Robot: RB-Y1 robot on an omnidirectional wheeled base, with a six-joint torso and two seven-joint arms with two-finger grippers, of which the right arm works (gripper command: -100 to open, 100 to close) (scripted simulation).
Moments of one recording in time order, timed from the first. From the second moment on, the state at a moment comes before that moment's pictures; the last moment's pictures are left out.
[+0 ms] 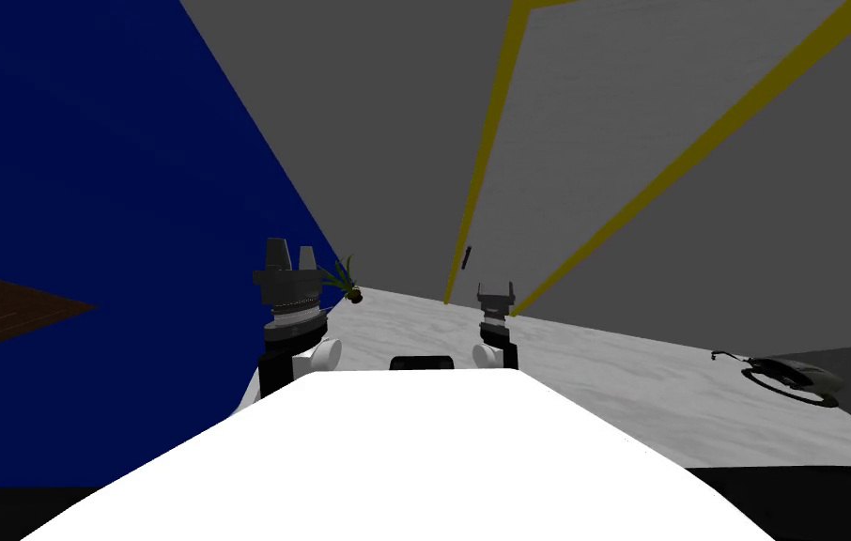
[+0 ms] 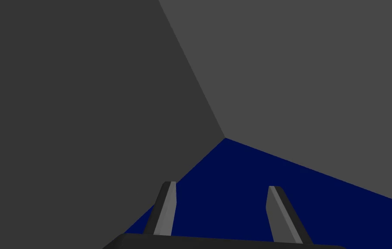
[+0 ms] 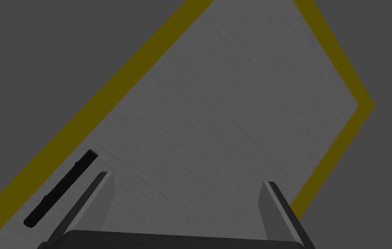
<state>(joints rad) 0.40 -0.14 0.14 -1.81 -0.53 -0.71 -0.37</state>
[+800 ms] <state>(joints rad) 0.36 -0.17 0.17 -1.64 -0.68 -0.78 -0.51</state>
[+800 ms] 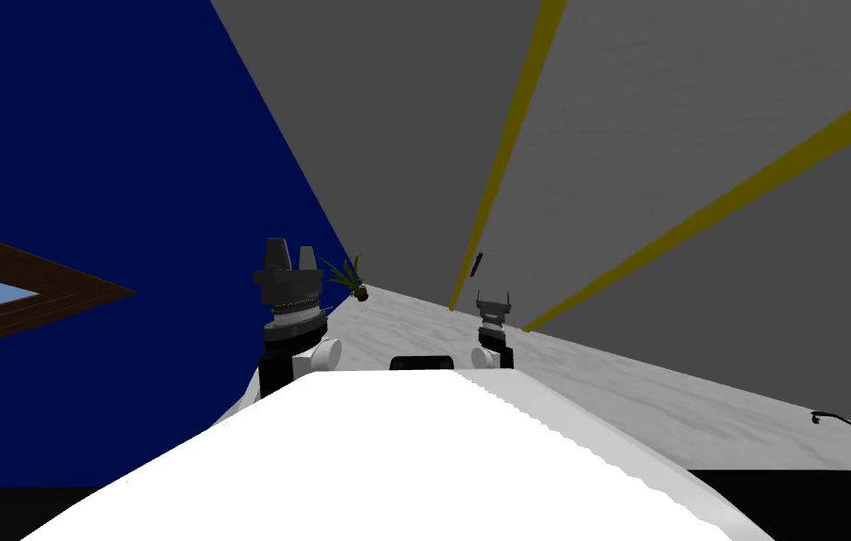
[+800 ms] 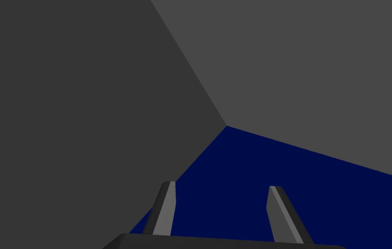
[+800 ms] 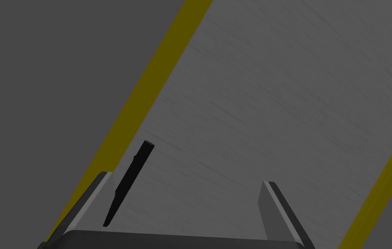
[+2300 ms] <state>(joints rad) 0.30 -0.23 0.24 -1.34 -0.94 -0.91 -0.76</state>
